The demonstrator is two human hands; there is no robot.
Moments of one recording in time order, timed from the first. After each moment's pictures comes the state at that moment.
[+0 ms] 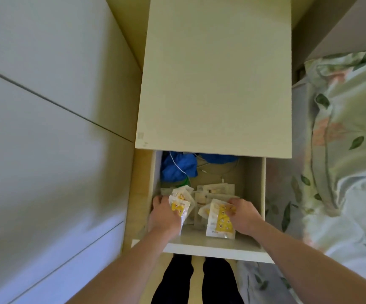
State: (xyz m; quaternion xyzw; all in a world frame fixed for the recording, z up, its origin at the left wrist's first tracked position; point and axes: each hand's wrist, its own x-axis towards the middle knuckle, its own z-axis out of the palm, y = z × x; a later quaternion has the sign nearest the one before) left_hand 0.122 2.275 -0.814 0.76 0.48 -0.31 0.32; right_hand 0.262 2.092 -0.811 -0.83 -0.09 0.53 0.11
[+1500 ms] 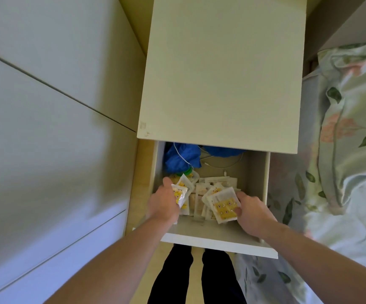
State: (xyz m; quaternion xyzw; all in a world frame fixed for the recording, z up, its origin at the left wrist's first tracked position) left_hand 0.135 2.281 -0.798 0.82 0.42 -0.30 0.24; right_hand 0.264 2.076 -0.799 -0.84 -0.17 0.51 0.04
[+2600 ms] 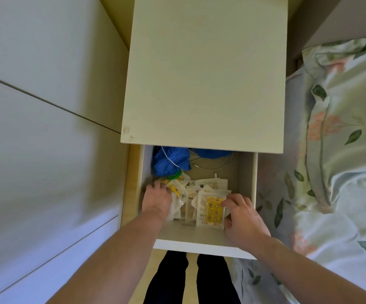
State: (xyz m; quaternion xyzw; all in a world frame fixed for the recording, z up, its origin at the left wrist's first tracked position) left_hand 0.160 2.284 -0.833 0.88 0.09 -0.46 -0.09; right_hand 0.251 2.057 -0.788 -0.86 -0.25 0.44 0.07
